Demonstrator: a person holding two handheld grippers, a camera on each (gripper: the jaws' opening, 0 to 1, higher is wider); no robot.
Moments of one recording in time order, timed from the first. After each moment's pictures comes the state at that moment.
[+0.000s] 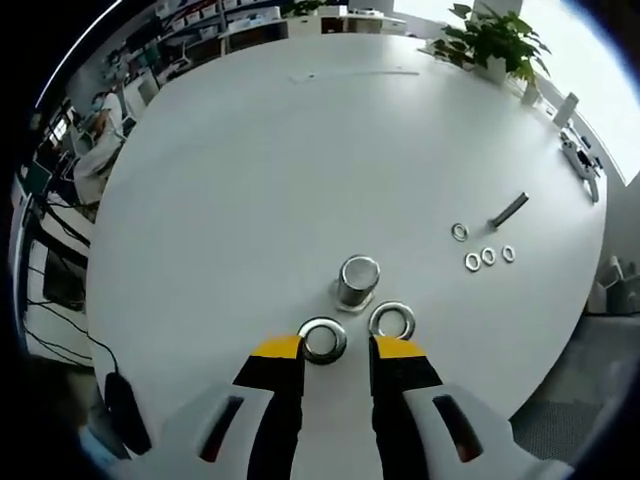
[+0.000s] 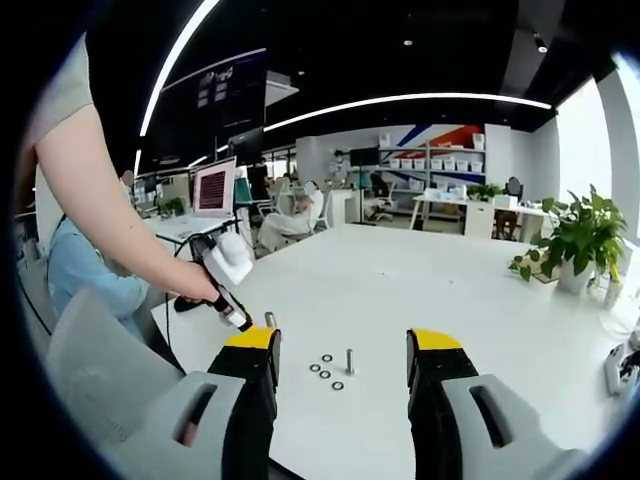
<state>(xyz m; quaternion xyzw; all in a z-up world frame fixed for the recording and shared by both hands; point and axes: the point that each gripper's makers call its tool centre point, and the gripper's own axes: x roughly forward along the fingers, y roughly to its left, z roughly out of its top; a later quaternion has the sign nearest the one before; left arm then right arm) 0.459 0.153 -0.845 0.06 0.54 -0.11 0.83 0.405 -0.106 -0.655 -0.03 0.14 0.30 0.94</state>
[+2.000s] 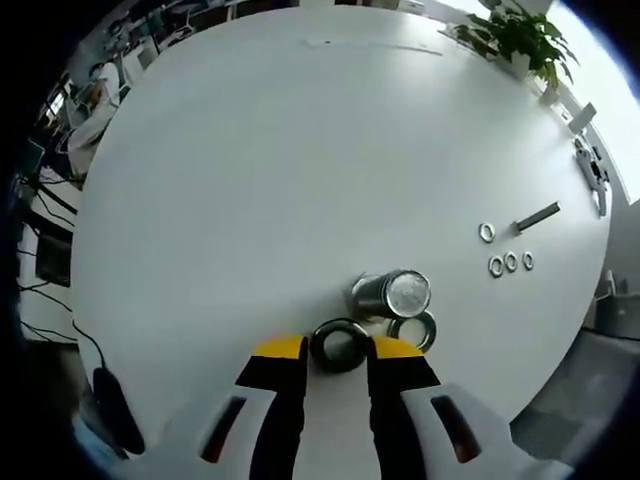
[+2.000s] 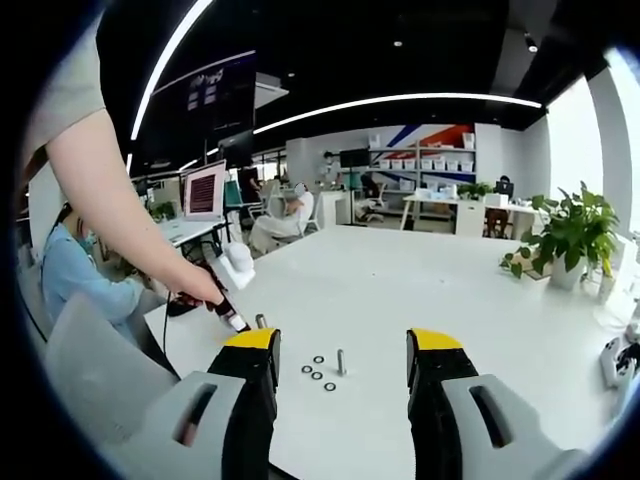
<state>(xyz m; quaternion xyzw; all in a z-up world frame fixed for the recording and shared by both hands) 0.460 0.154 -0.855 0.03 0.60 -0.10 0.80 0.409 -0.116 -0.655 -0.02 0.14 0.28 0.95</state>
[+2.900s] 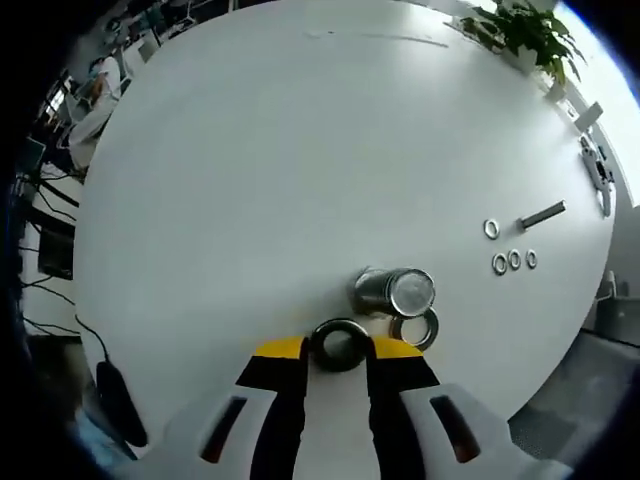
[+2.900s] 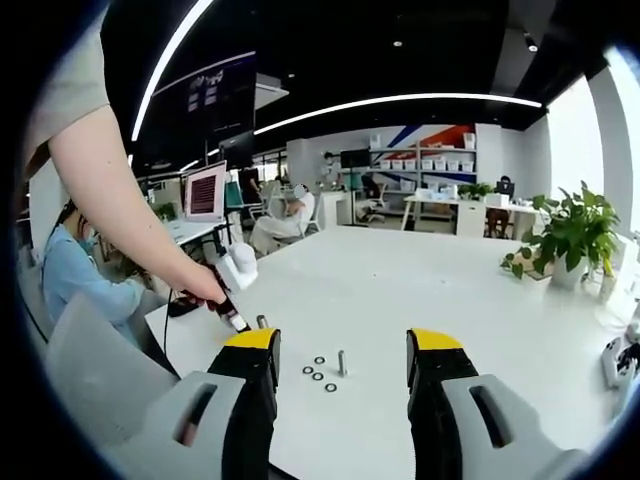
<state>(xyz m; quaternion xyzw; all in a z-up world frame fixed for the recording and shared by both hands) 0.459 0.161 -0.855 0.03 0.61 -0.08 0.78 0.409 -0.115 -0.654 -0.02 0.13 0.28 0.95</state>
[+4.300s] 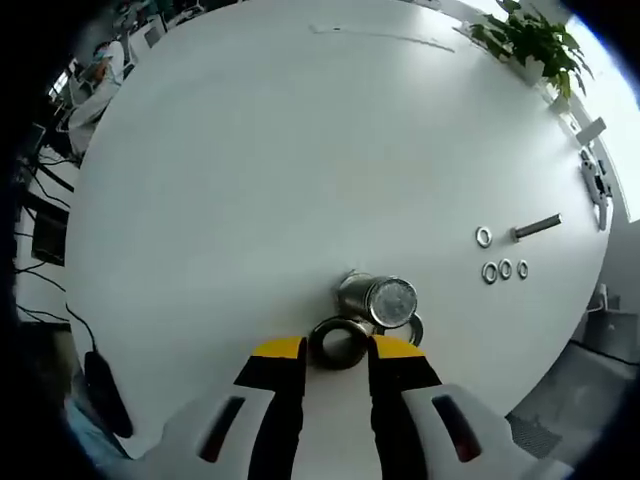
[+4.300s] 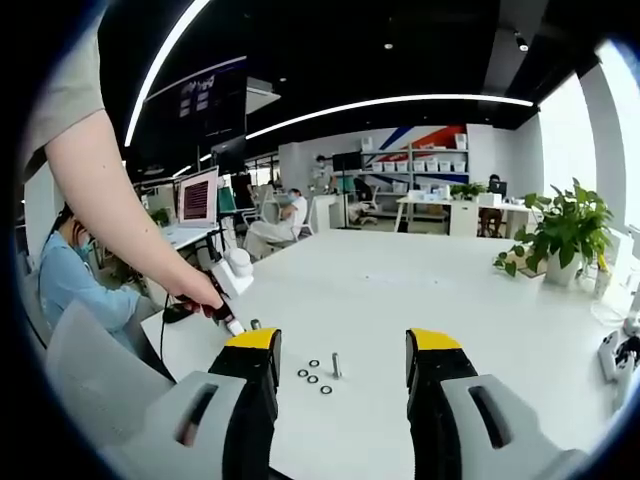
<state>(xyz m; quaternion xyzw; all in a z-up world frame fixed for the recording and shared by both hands) 0.453 0.143 -0.855 0.01 0.62 -0.08 0.78 0.412 -0.122 -0.652 -0.01 0.13 0.27 0.95</state>
